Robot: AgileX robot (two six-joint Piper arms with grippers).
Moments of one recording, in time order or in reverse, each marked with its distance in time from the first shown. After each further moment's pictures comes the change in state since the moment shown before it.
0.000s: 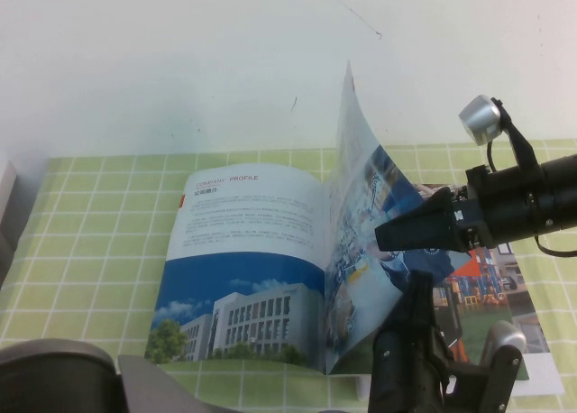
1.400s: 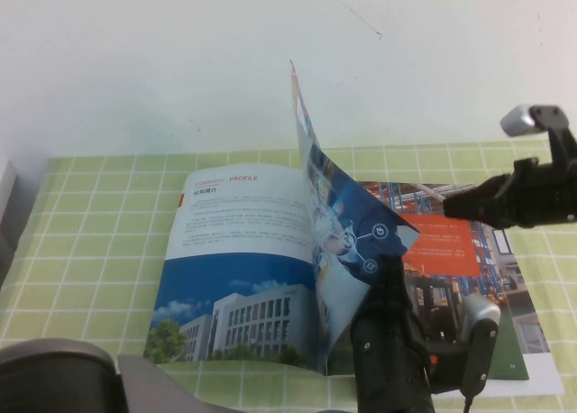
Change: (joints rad) right arm -0.141 0.104 -0.006 0.068 -0.346 -0.302; left arm 0.000 0.000 0.000 -0.053 0.182 -0.038
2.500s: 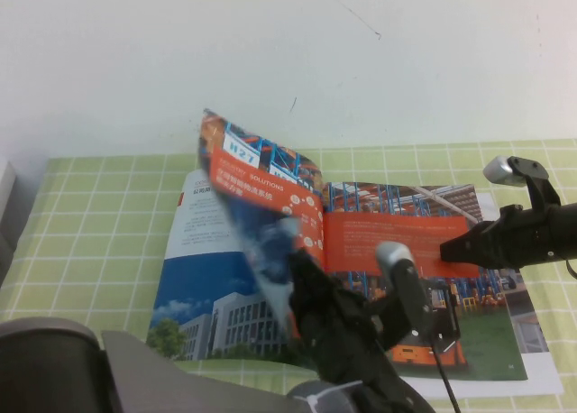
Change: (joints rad) right arm 0.002 0.203 -0.011 -0.020 -0.058 0.052; left arm 0.058 -0.002 0.000 -0.195 0.142 -0.319
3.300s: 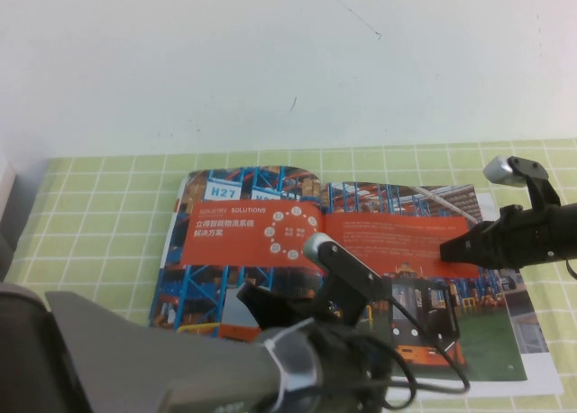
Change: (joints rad) right arm 0.000 0.000 -0.002 -0.007 0.009 0.012; left arm 0.117 -0.042 0.000 -0.383 -0.239 -0.104
